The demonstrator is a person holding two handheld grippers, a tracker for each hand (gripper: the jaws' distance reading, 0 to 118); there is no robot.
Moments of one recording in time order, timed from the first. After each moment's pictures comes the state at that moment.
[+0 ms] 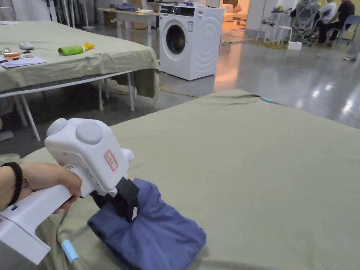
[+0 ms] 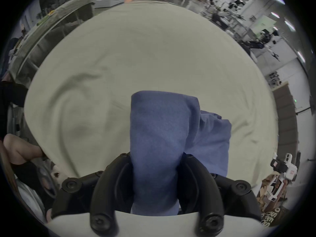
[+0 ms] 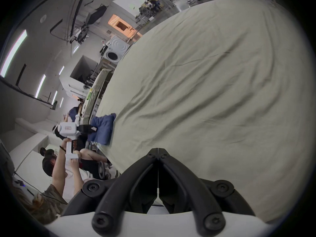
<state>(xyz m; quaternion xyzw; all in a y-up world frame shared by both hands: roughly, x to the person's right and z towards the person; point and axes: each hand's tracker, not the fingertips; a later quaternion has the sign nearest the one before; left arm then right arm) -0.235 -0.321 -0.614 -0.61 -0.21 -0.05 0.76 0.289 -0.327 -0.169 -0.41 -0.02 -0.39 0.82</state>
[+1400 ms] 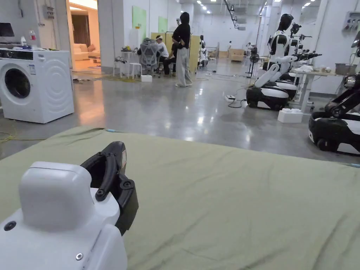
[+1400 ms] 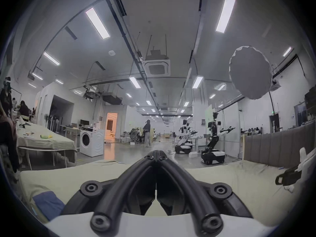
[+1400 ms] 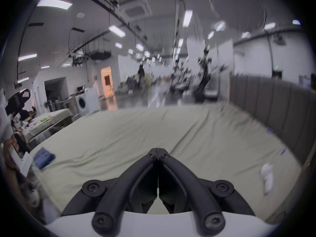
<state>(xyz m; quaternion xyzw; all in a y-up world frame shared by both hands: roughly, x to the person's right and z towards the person) 0.064 -0.200 -0.234 0.12 -0.30 0.06 0.95 0.369 -0.247 0.017 -0.08 -0.32 -0.05 0.94</state>
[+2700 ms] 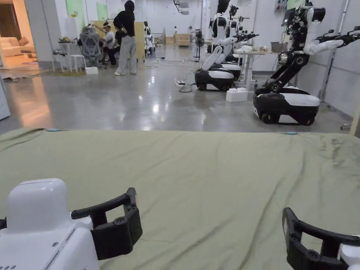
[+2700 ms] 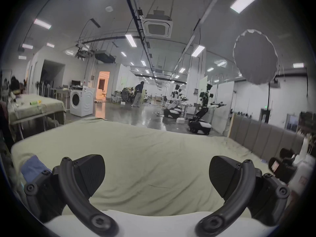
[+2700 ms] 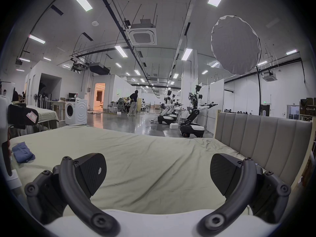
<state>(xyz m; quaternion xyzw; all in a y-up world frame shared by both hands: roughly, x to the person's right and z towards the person) 0.111 -0.219 -0.246 -0.08 -0.34 0.01 0.94 0.354 -0.245 -0.016 -0.03 -0.35 0.04 0.93</state>
